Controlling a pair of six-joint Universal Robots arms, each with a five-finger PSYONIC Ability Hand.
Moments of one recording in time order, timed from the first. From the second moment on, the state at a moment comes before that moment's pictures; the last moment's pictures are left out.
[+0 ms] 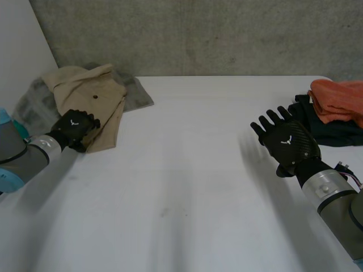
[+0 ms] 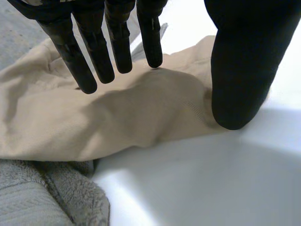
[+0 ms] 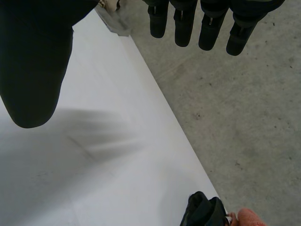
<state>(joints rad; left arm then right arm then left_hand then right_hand) 4.77 -2.48 -1.16 3.35 -0.99 3.86 1.76 -1.34 2.03 -0.60 1.19 2.42 0.44 0.46 0.45 0.46 0.28 0.23 0.22 0.22 0.21 0.05</state>
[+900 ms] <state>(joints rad) 4.70 -2.52 -1.09 3.51 -1.10 3.84 1.76 -1.32 2.03 -0.60 1.19 2.42 0.64 0.64 0.64 0.63 0.45 0.23 0.22 0.22 0.21 0.05</state>
